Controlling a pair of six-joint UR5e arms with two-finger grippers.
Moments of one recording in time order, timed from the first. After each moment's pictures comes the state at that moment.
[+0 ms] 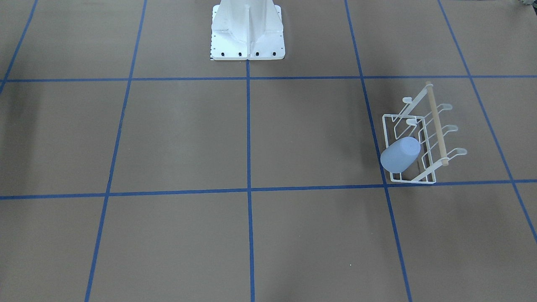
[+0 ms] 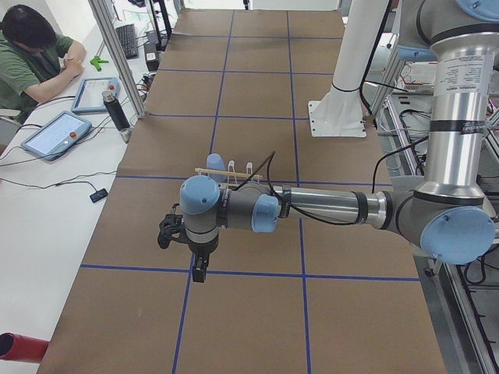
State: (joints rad) left arm -1.60 -1.58 -1.63 -1.62 -2.28 0.01; right arm 1.51 -1.55 1.68 -1.80 2.32 -0.02
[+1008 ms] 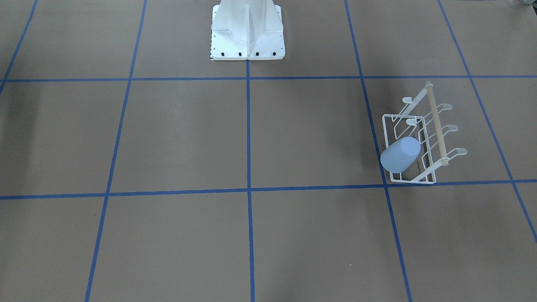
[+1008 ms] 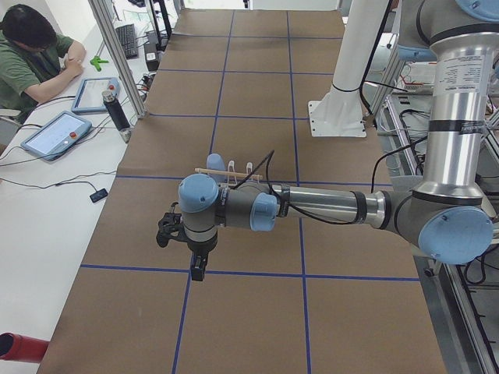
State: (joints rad) left arm -1.60 -1.58 -1.62 -1.62 -2.27 0.01; right arm 1.53 -1.55 1.68 -1.80 2.32 -0.02
